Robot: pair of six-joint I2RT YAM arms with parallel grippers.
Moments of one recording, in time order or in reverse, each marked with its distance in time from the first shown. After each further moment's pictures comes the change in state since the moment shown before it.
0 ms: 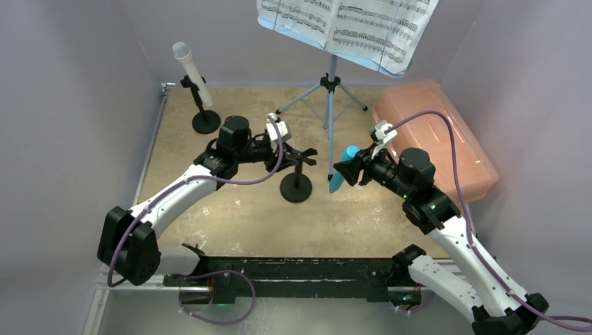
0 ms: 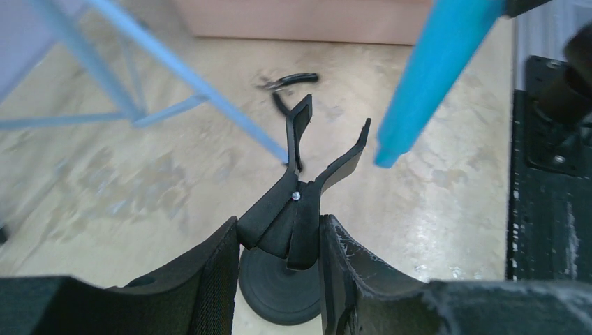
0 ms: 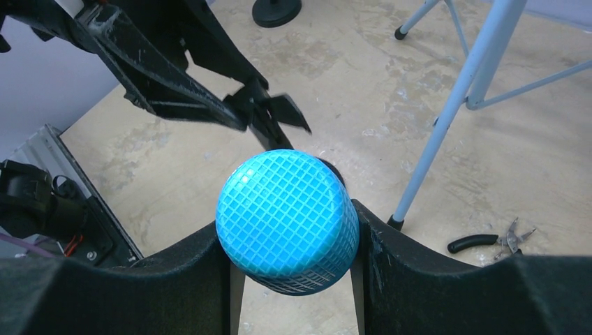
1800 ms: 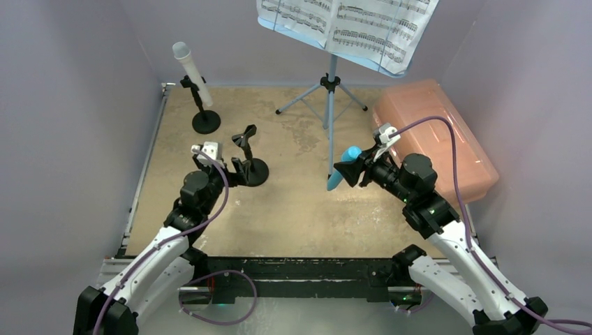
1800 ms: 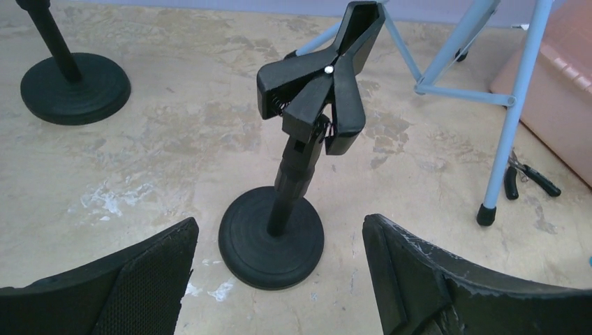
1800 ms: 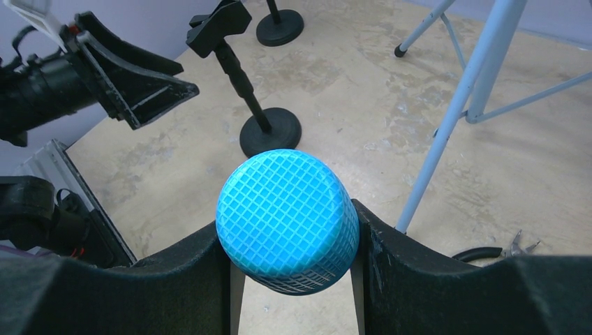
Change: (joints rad) left arm 0.134 -0.609 -0.571 0.169 -0.856 -0.463; right arm 0.000 -0.039 -0.060 0.085 0.013 0.024
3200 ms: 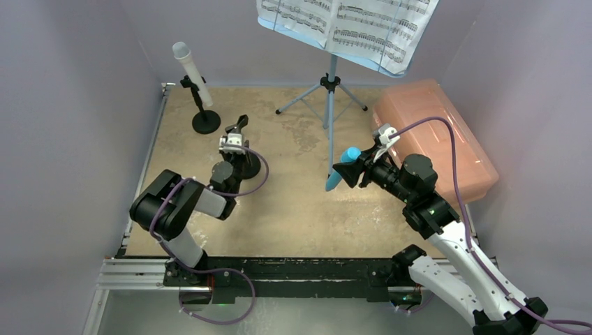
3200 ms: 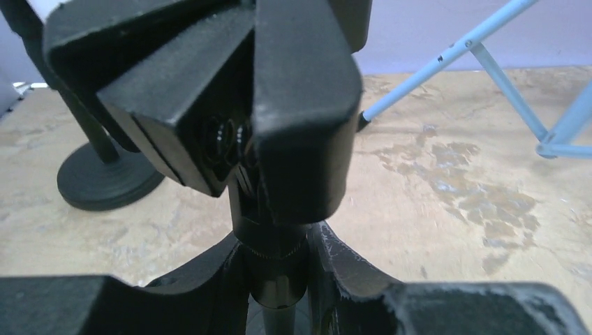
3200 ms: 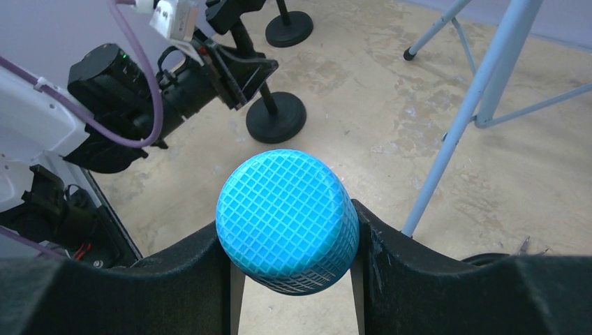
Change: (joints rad) left arm -0.029 0.934 -0.040 1.204 -0.187 0.225; right arm 0.000 -0.010 -0.009 0.016 -0.027 0.001
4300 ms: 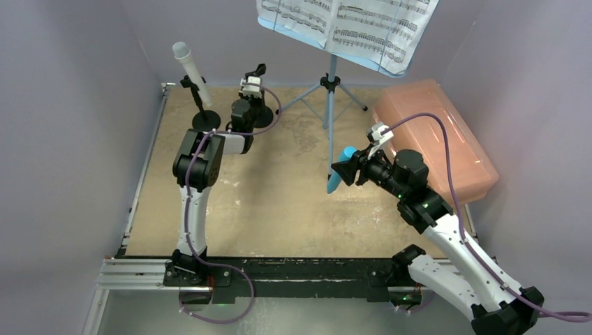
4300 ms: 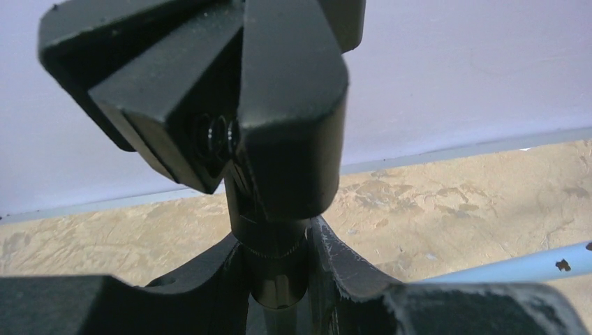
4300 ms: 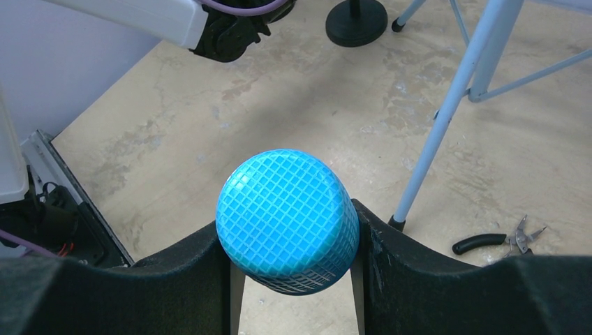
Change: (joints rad) left arm 0.154 0.600 0.996 -0.383 0.218 0.033; right arm 0.000 0.068 0.000 -0.011 0.033 -0.002
